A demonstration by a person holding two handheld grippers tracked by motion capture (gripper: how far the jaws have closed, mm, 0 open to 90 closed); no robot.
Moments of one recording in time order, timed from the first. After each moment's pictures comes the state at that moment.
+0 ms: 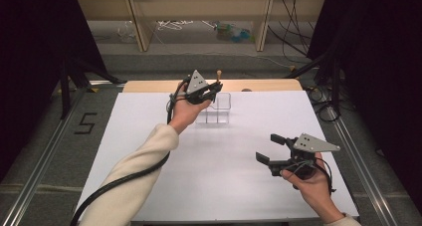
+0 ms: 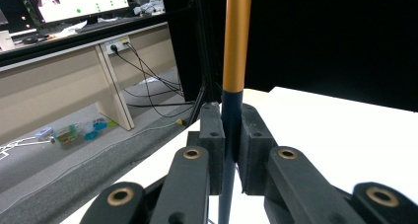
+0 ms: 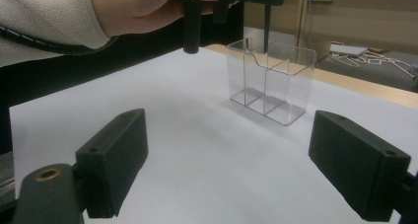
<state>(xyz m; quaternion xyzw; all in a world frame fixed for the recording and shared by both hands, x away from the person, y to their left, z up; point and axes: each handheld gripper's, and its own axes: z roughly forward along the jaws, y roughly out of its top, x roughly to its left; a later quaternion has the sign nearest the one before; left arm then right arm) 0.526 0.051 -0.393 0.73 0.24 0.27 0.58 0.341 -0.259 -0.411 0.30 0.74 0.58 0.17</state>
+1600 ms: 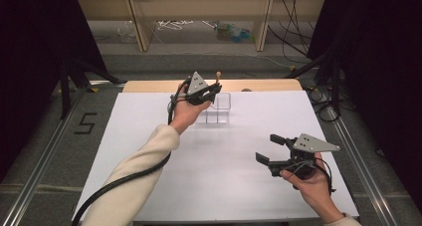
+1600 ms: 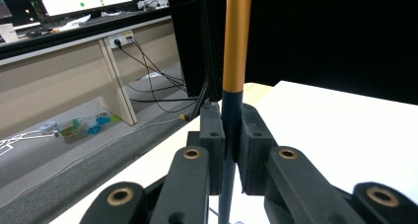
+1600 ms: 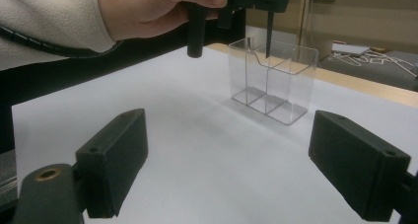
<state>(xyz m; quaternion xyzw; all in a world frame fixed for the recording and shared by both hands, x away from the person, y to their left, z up) 0.530 0.051 -0.402 0.73 0.25 0.27 0.57 0.341 -0.259 -0.411 0.29 0.74 0.58 0.17</state>
